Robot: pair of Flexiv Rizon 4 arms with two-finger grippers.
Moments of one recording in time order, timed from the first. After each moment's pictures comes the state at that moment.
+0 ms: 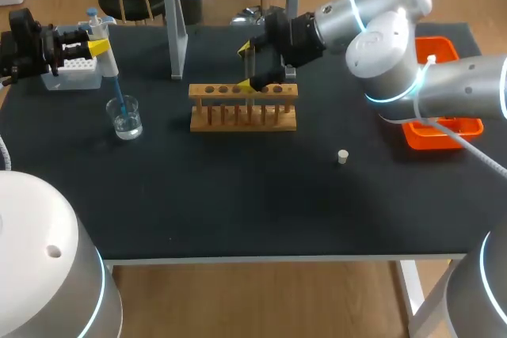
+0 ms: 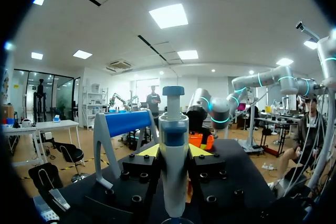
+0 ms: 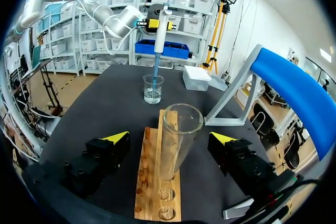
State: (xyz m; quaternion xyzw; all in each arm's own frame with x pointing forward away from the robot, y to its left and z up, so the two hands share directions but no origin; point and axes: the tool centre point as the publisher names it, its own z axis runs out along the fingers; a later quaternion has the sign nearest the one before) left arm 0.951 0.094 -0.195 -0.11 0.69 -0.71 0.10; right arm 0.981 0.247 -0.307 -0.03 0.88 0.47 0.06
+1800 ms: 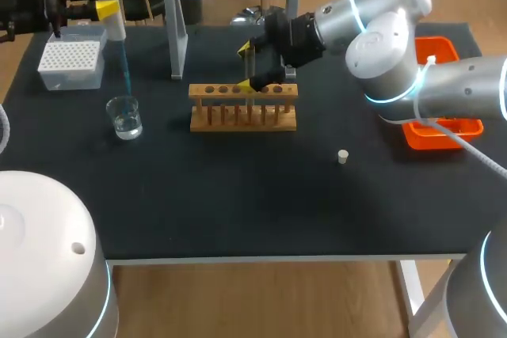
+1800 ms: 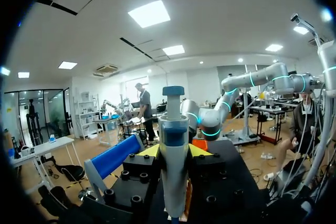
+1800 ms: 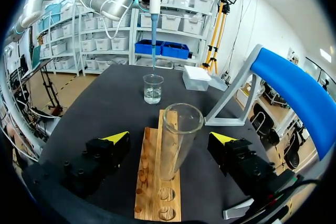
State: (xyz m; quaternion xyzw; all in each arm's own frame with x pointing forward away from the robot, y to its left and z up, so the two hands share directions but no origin) left arm 0.922 0.040 -0.083 -0.04 0.72 -0.68 0.11; right arm 0.981 0.247 -0.307 -0.03 0.88 0.47 0.06
